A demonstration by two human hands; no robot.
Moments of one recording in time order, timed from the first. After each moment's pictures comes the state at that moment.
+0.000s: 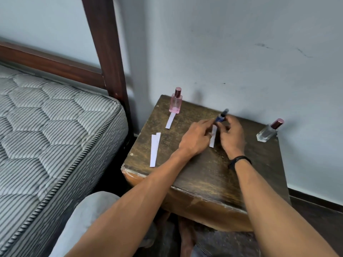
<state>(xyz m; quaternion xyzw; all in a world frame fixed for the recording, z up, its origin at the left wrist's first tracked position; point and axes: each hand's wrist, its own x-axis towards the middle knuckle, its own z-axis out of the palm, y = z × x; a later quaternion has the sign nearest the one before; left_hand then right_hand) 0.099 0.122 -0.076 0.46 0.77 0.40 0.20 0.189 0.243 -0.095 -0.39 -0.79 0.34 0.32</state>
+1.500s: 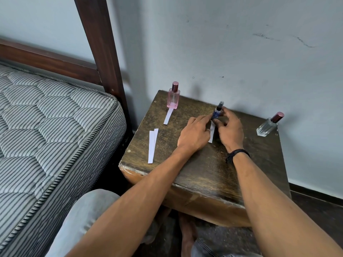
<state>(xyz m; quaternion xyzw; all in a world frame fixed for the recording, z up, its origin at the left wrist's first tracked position) 0.103 0.131 -0.090 0.45 0.80 0.37 0.16 0.188 0.246 -0.098 -0.43 -0.78 0.36 0.28</state>
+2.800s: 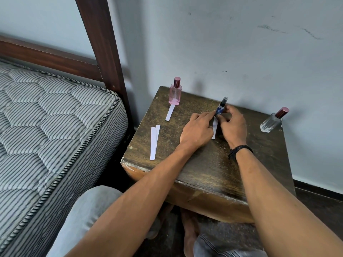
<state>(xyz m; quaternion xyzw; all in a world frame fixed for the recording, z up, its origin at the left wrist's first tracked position) 0.104 0.129 -0.086 0.45 0.80 0.35 0.16 0.188 0.245 -0.097 -0.43 -0.79 0.34 0.28</state>
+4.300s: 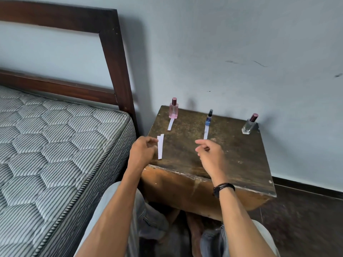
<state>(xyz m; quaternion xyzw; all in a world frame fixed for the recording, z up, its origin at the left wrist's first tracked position) 0.076 -0.065 -0.048 0.24 0.85 0.44 0.15 0.254 0.089 -0.046 -0.40 -0.76 0.44 0.26</state>
